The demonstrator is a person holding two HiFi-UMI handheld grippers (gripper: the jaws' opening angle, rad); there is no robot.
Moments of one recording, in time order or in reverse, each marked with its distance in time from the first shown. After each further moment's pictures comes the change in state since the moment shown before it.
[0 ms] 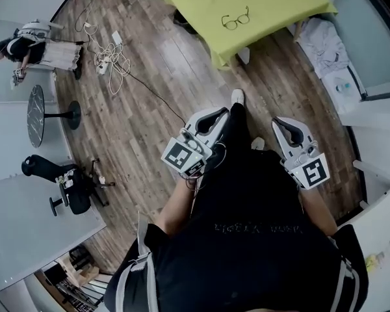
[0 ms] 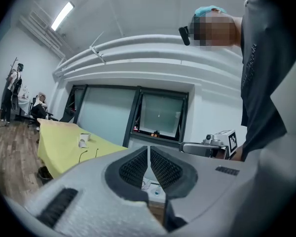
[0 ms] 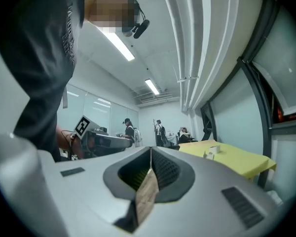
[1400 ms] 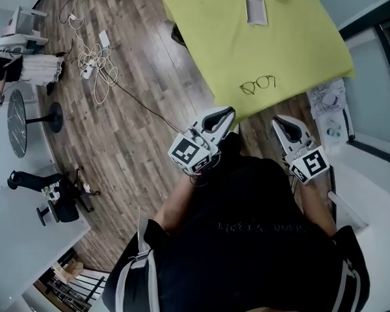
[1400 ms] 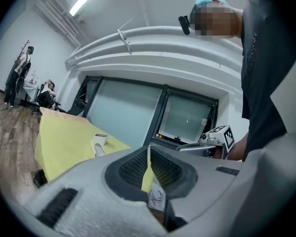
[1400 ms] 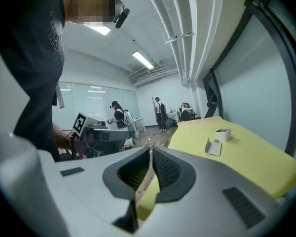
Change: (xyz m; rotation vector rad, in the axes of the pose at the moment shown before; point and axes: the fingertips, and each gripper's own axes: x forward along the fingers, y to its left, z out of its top) left arm 0.156 0.298 0.031 -0.139 -0.014 0.055; right arm 0.275 -0.219 -0.042 0.119 0.290 0.085
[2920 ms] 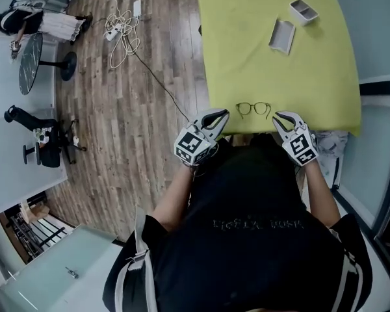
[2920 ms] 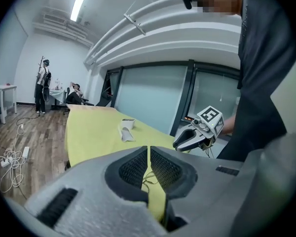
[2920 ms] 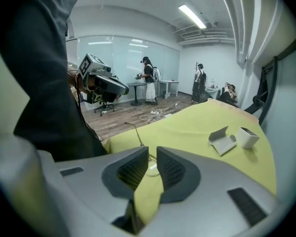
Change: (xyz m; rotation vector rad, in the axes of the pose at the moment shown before) left arm 0.060 0.062 -0.078 0.022 0.192 0.346; right arm 0.065 -0.152 -0.103 -0.474 0.488 0.382
